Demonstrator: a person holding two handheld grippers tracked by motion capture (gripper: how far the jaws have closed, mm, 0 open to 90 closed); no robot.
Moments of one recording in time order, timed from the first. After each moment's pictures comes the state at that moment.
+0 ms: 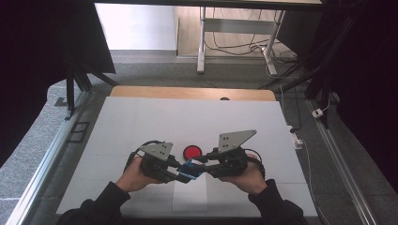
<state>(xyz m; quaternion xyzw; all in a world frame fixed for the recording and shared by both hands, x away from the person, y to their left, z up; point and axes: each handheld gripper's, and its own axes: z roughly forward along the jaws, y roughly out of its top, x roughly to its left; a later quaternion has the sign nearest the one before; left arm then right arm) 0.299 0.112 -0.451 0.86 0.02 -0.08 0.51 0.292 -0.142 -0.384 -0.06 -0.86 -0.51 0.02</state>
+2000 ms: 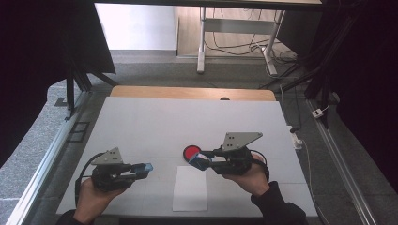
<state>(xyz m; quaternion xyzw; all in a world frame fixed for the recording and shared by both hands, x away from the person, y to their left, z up) 0.226 0.217 -0.450 0.82 0.35 0.06 0.46 0.291 -0.152 -0.386 -0.11 -0.86 -0.50 -0.05</state>
